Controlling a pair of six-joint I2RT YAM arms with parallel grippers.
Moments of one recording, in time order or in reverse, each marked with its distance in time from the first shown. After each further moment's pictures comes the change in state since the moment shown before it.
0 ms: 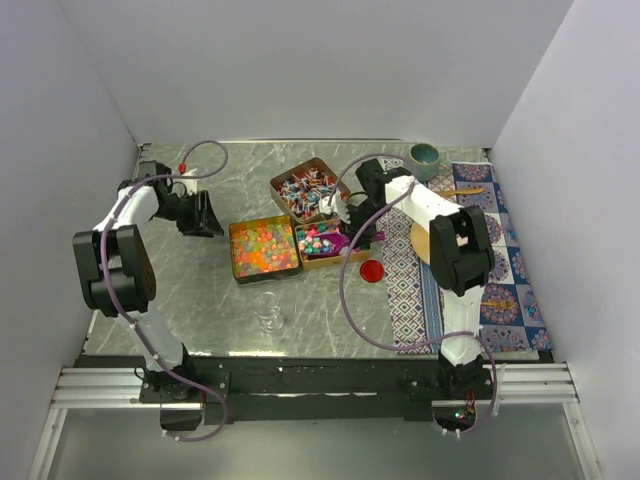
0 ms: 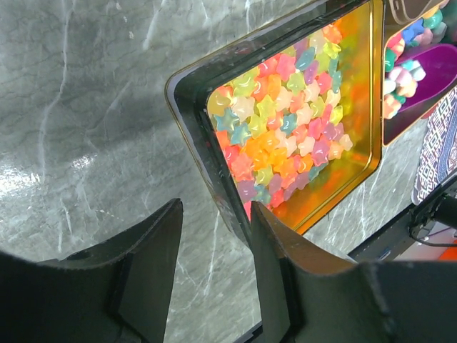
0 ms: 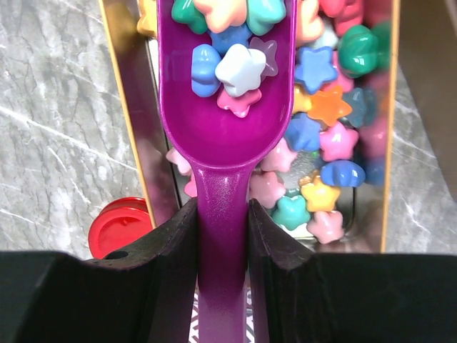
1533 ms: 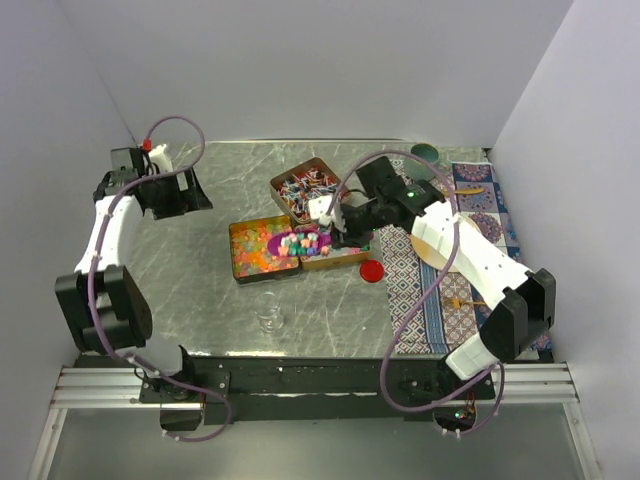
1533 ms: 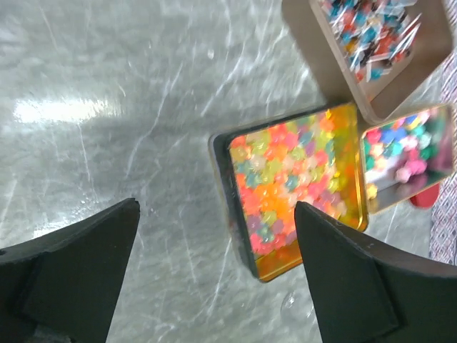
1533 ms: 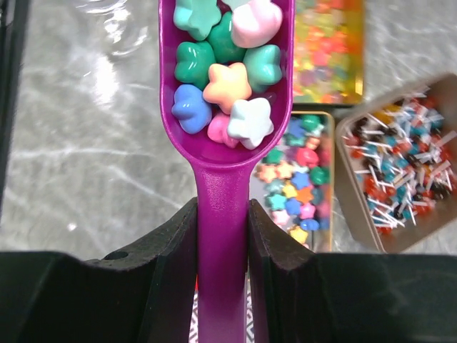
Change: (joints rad) left arm 0.033 -0.249 -0.025 0.137 -0.185 -0.178; right arm 0.195 -0.526 -0.154 0.068 -0.083 0.159
